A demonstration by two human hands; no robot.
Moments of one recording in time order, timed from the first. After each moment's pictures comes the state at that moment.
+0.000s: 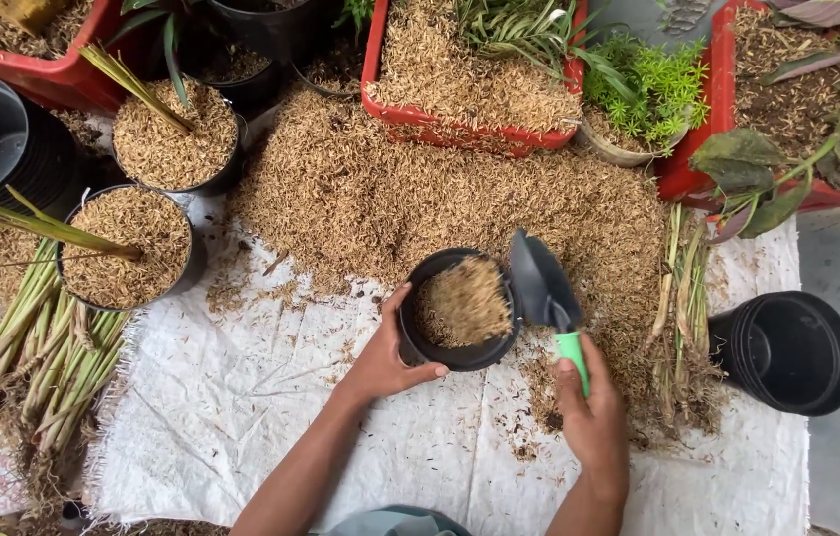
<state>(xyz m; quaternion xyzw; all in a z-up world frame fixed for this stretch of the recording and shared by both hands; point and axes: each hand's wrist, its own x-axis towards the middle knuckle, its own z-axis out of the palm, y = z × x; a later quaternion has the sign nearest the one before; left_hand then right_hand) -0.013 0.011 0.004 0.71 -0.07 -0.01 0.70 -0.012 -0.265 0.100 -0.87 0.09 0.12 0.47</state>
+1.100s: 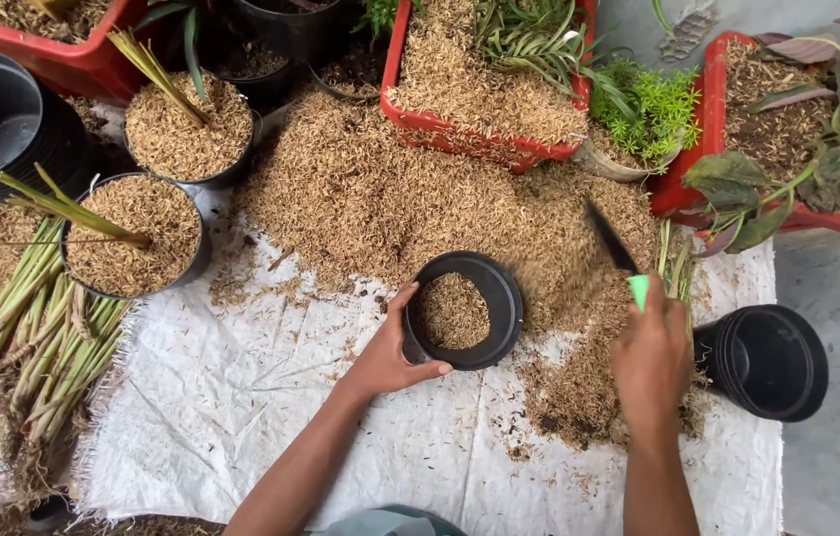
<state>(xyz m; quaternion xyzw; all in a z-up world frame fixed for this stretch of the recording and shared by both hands) -0.012 0.014 0.009 0.70 -0.07 0.00 0.71 0.063 -0.277 0.150 -0.99 0.00 -0.09 0.13</state>
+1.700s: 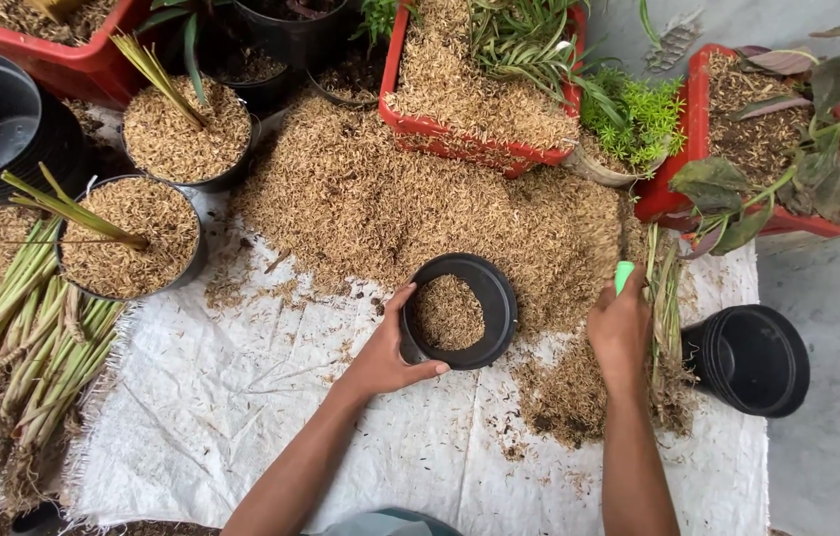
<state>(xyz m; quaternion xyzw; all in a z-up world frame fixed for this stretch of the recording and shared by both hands) -0.011 0.016 0.011 0.71 -0.09 0.01 0.70 0.081 -0.236 0.159 -0.95 0.13 -0.01 0.27</state>
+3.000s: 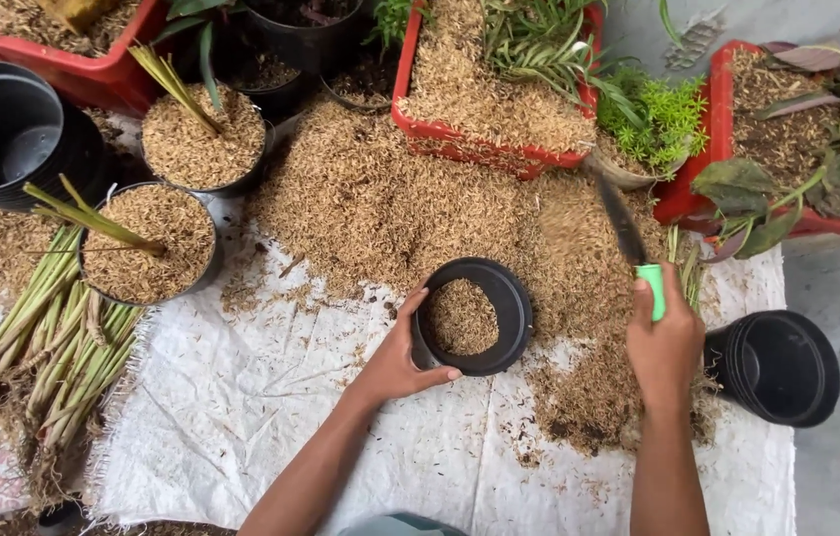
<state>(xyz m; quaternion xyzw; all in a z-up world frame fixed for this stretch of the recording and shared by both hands) -0.011 0.018 0.039 0.71 -0.09 0.01 0.70 0.087 -0.291 0.133 -0.95 0.01 -0.09 0.30</state>
